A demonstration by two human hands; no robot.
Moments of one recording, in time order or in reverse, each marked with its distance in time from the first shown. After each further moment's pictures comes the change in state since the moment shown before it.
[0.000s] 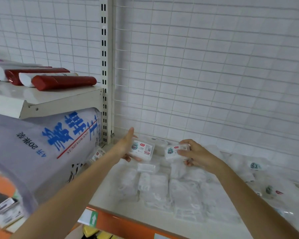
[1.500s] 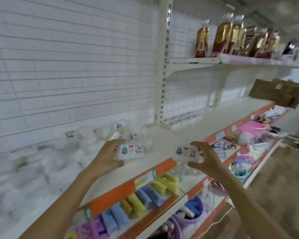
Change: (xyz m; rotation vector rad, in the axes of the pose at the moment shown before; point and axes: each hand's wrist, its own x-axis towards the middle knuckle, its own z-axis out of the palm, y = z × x) left_hand -0.126 0.008 0.244 0.442 -0.682 0.932; right_hand -0.397 0.136 -0.098 -0.649 1.066 0.123
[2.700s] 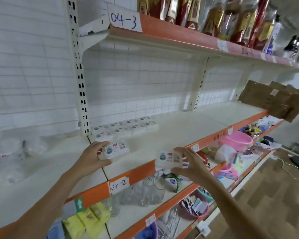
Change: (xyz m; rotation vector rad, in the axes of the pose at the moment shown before) left_hand 0.283 0.081 0.293 -0.070 0.042 -0.214; right_hand 0.198 0.331 -0.122 0.062 -0.233 0.041
